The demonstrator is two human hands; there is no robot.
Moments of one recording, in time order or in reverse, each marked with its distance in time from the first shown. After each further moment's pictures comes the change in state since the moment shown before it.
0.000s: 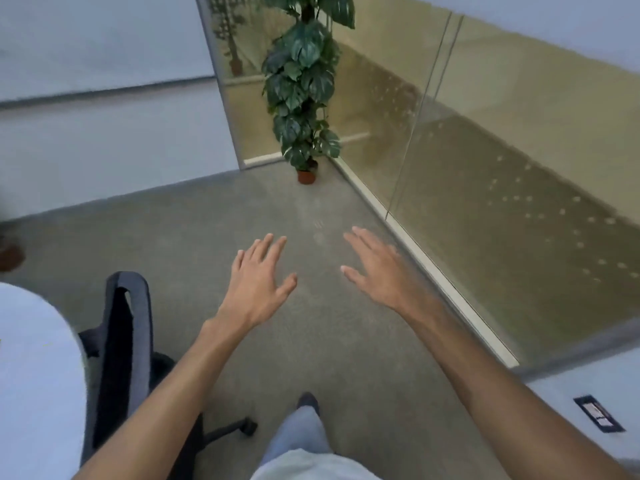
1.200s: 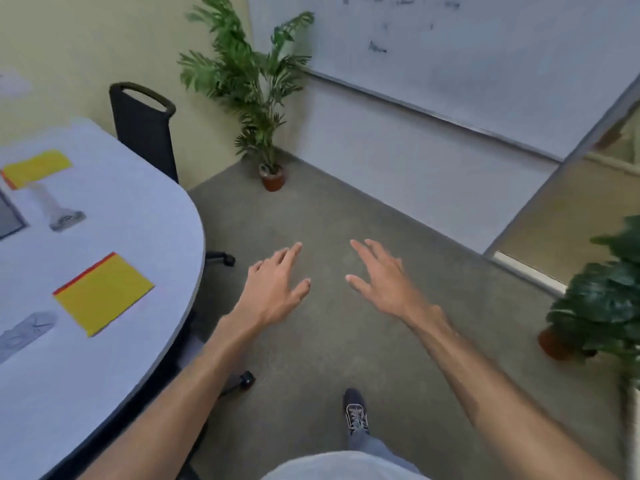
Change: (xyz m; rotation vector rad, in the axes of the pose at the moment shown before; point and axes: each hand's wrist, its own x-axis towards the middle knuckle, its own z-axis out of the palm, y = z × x) left_hand 0.270 -0.363 -0.098 0.030 0.285 -0.994; right_hand 0.625 -0.270 0.188 0.055 -0.550 -0.856
